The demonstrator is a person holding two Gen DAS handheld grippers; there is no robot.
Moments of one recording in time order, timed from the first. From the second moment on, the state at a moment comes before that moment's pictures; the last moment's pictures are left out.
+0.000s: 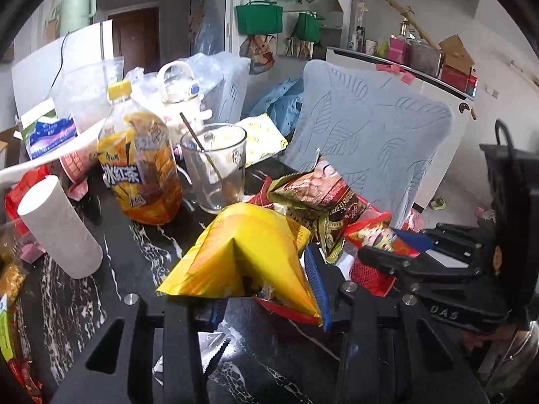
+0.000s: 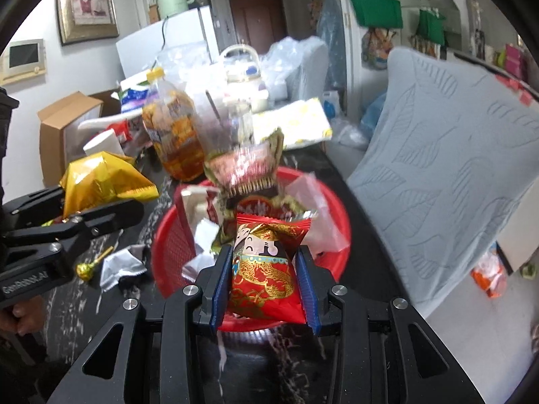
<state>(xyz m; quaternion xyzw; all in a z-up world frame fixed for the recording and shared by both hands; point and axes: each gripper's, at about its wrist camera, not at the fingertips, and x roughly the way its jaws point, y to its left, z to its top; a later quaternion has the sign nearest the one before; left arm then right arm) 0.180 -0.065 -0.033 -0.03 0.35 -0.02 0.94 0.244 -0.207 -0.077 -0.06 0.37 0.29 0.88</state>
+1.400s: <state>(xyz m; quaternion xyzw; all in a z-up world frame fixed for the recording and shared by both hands) 0.219 -0.091 -0.062 -0.02 0.39 -0.07 0.92 0.224 -0.234 -0.066 -0.05 0.36 0.27 0.89</state>
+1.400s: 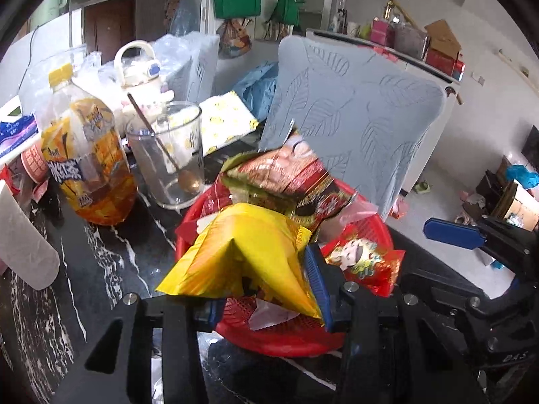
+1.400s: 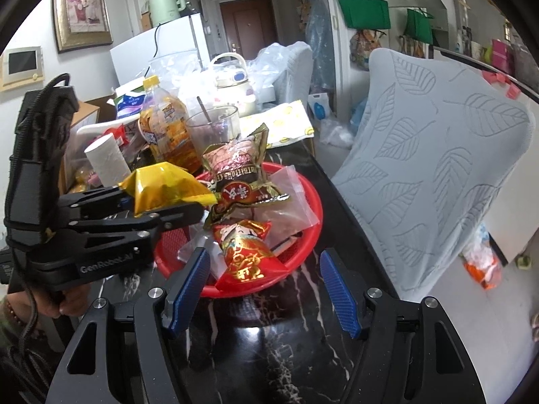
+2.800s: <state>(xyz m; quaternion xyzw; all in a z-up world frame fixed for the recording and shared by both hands) 0.147 -0.086 0.002 0.01 0.32 -0.02 0.95 0.180 -0.238 -0.033 -0.04 0.34 0.26 0.90</state>
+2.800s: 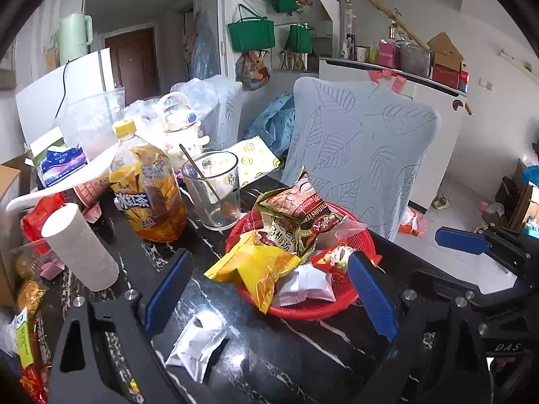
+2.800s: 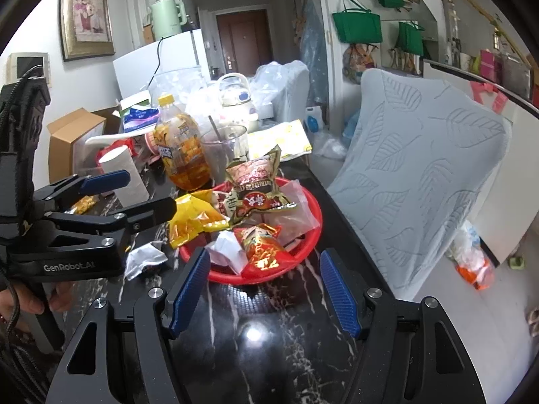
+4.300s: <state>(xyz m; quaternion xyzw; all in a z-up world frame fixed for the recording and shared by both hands) -0.054 0.032 -0.001 -0.06 0.32 0.13 0.94 0.037 -0.103 -0.034 -0.11 0.31 0.41 0.85</state>
